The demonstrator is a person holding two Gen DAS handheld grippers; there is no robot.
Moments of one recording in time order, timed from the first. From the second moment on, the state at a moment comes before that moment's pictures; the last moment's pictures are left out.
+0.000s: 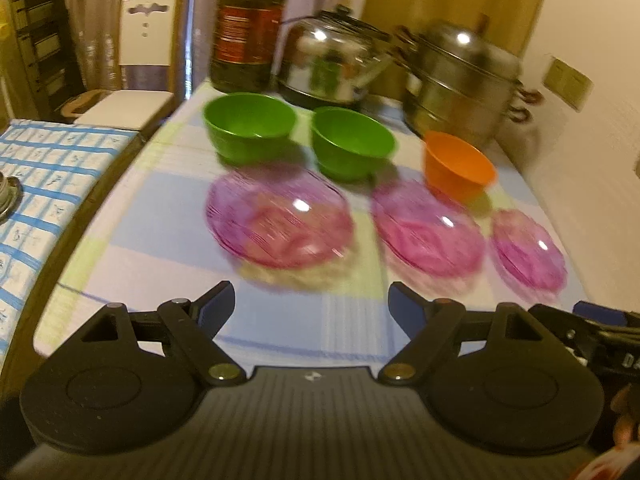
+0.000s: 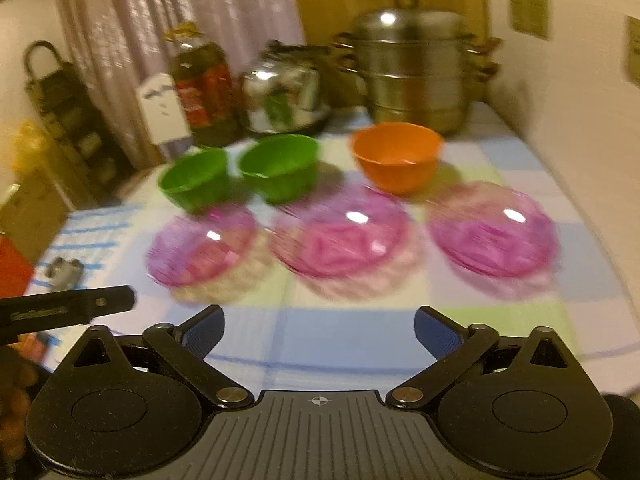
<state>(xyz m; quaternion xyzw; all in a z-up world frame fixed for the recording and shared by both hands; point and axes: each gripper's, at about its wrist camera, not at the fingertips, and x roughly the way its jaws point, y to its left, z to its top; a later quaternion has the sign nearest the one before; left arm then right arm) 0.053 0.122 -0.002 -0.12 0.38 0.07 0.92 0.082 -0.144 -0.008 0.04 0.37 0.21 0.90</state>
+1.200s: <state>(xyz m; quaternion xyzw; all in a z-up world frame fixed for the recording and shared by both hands) 0.170 0.236 -0.102 -0.14 0.41 0.10 0.90 0.222 0.007 -0.127 0.10 0.46 0.23 0.85</state>
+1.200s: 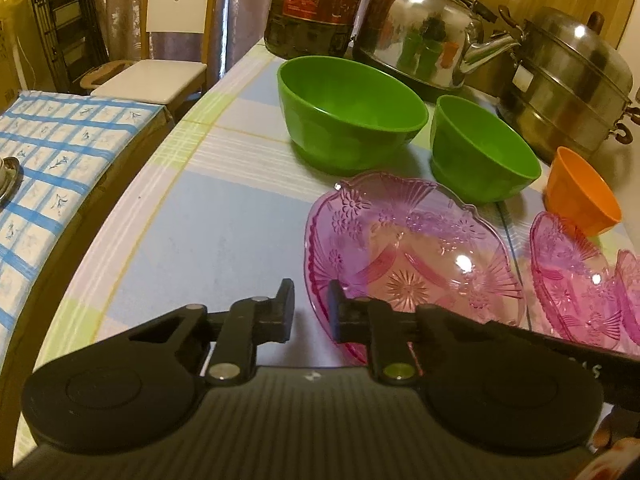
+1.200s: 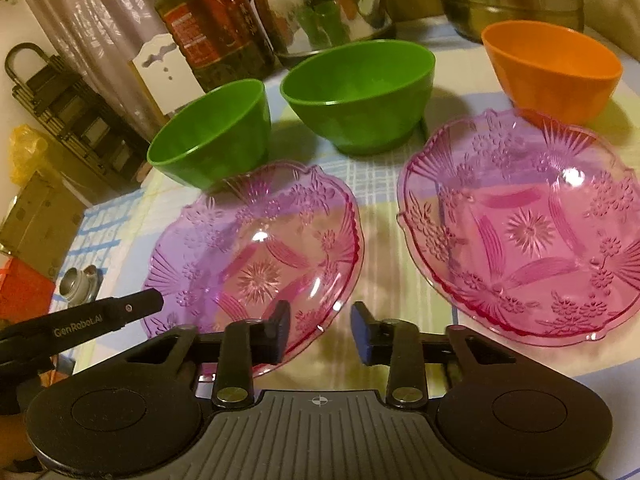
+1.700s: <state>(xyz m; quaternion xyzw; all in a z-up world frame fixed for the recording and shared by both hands) 0.161 0.221 -0.090 -0.11 0.41 0.11 0.90 0.214 0.010 -0.120 0.08 0.45 0.24 0.86</state>
